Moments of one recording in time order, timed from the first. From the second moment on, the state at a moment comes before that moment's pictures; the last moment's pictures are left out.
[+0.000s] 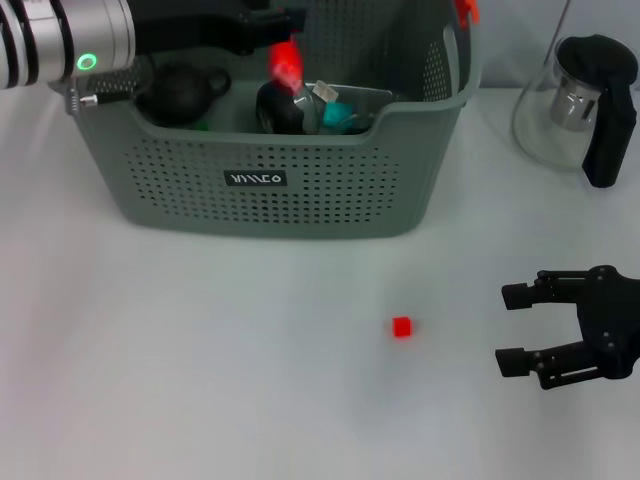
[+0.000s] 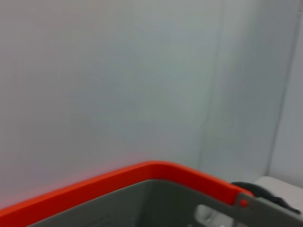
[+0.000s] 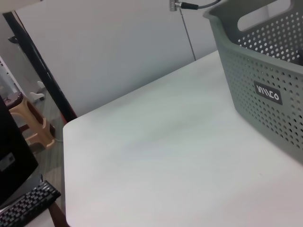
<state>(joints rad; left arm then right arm) -0.73 -2.10 0.79 0.90 1.97 1.16 -1.75 0.43 2.07 -0.82 -1.03 -2.09 -1.85 1.69</state>
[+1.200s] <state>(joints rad) -0.50 -2.16 0.83 1.09 2.02 1.93 -1.41 0.52 2.08 -0.84 -0.91 -2.18 -1.70 1.66</state>
